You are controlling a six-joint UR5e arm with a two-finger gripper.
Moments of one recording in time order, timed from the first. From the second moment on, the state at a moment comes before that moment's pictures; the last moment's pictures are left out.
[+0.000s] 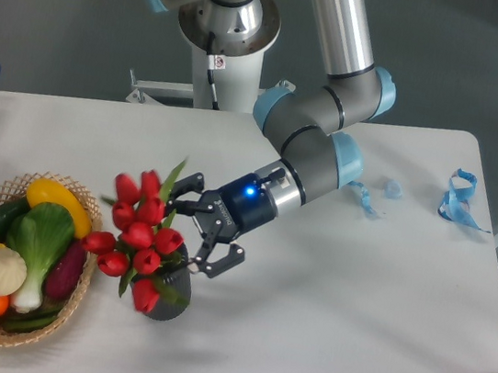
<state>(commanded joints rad) 2.62 -2.04 -1.95 -0.55 0.09 1.36</state>
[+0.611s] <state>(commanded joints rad) 2.70 -1.98 -1.95 -0.54 0.09 1.36</state>
